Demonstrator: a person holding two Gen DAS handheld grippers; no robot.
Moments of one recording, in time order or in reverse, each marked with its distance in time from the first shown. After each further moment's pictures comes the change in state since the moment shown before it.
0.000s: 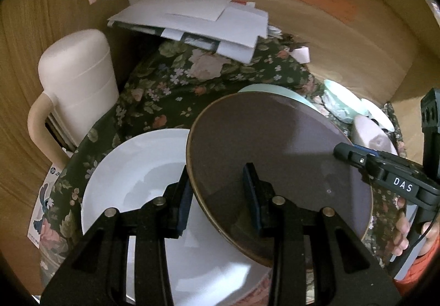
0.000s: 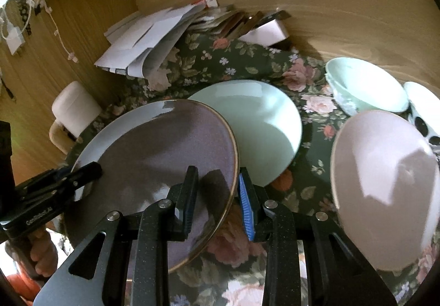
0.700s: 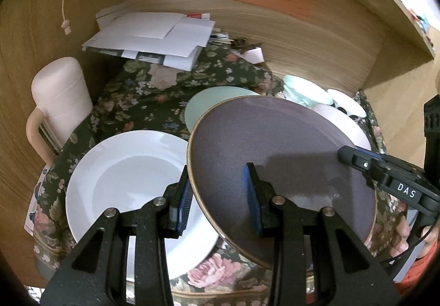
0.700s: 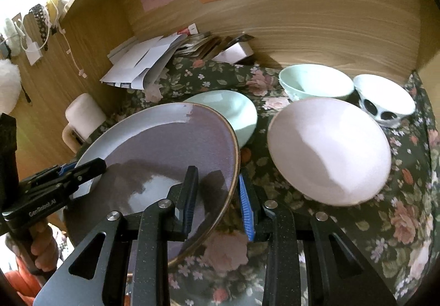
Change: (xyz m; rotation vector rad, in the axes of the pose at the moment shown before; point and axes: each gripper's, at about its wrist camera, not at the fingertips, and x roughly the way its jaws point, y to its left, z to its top) left arm -0.035 -0.053 -0.020 0.096 -0.045 -0.066; right arm -0.070 -0.017 -0.040 0.056 -0.105 -0.055
